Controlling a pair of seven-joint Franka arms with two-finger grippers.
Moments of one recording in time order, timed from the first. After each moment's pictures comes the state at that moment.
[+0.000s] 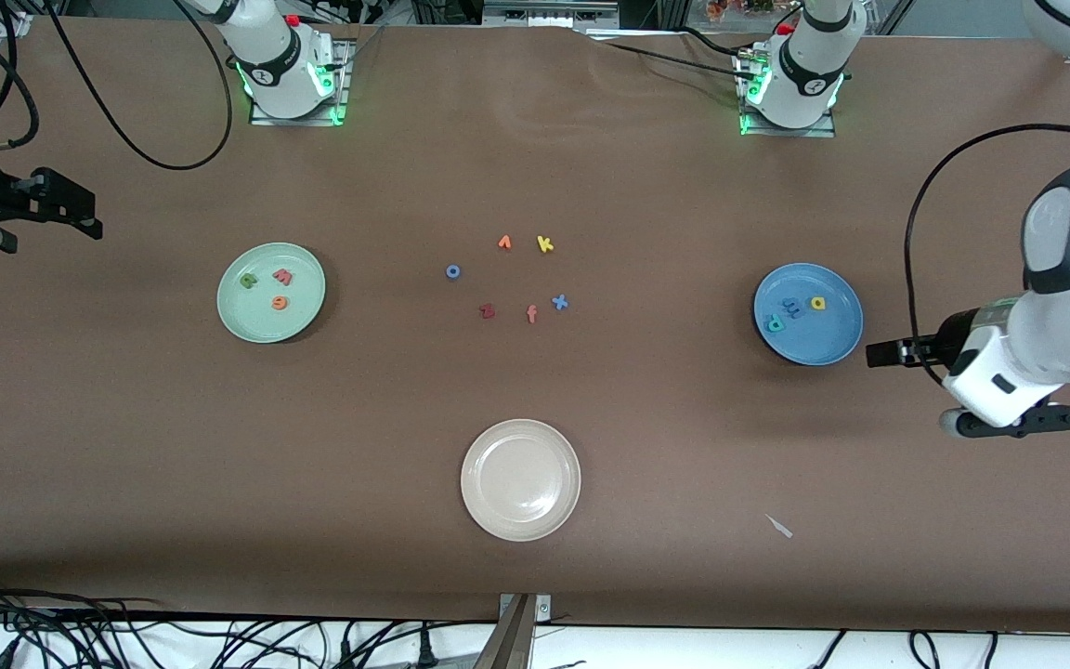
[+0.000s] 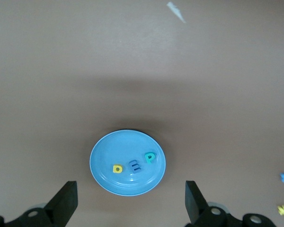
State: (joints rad) left arm 0.06 0.51 -0.15 -1.17 0.02 1.48 -0.15; right arm 0.10 0.03 -0.10 -1.56 -0.01 1.58 -0.18
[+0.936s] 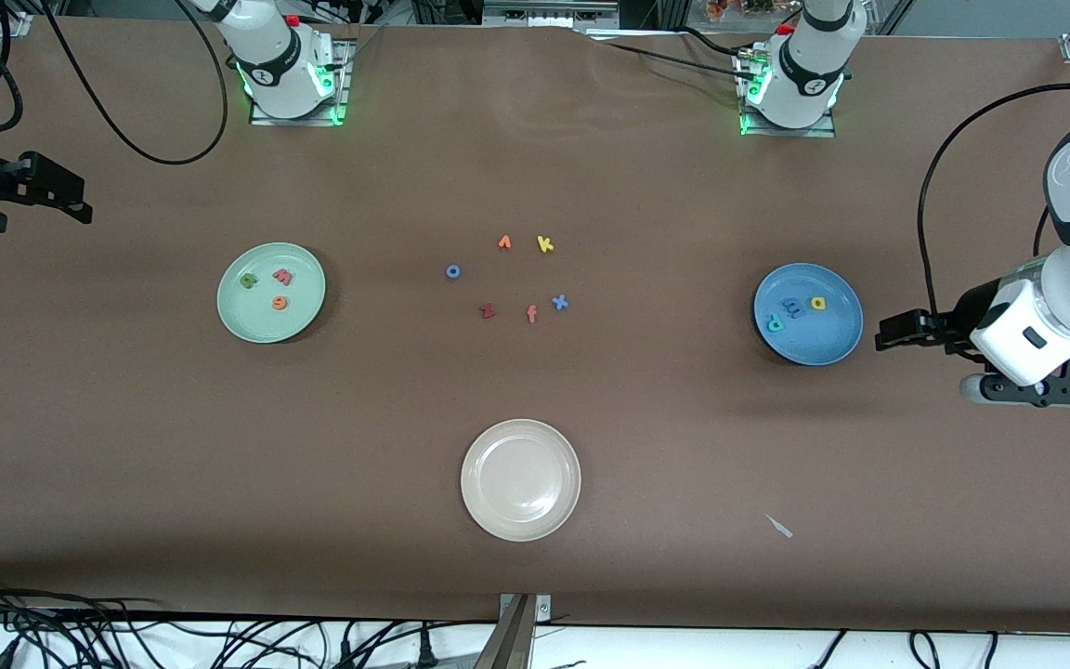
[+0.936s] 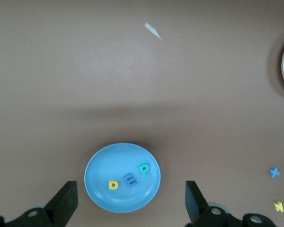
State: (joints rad) left arm 0.00 0.36 -0.03 -1.40 -0.10 1.69 -0.01; right arm -0.04 0.01 0.02 -1.57 -0.01 1.55 -0.15
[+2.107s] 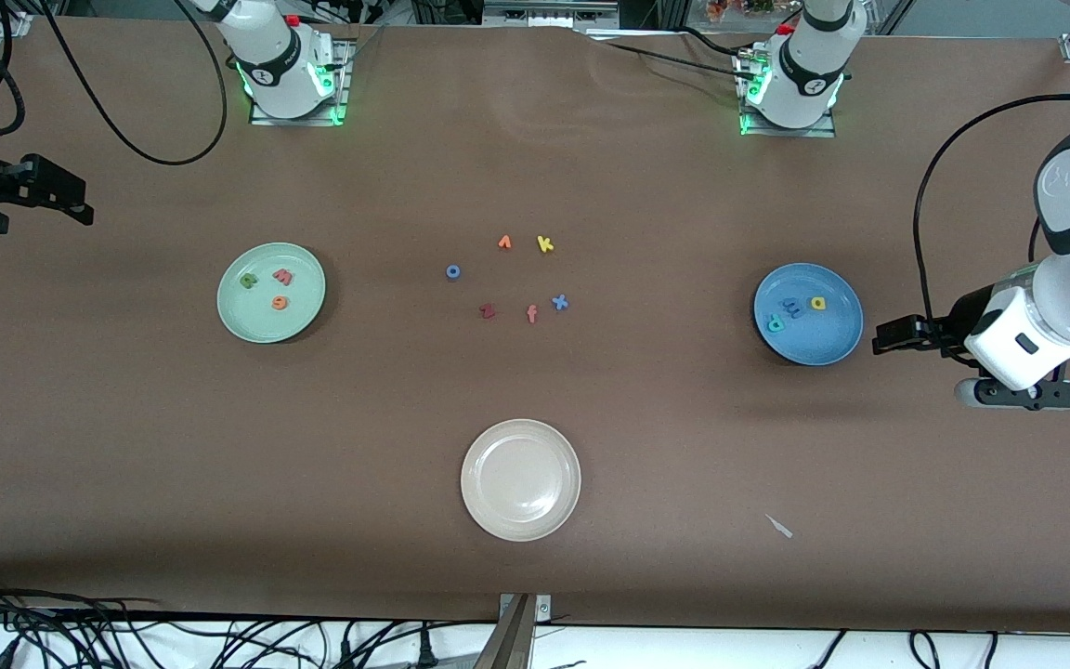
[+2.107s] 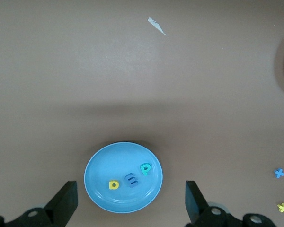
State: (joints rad) left arm 0.00 0.36 -0.03 -1.44 -0.10 1.70 -0.01; right arm -0.04 0.02 0.02 -1.57 -0.01 1.55 -0.15
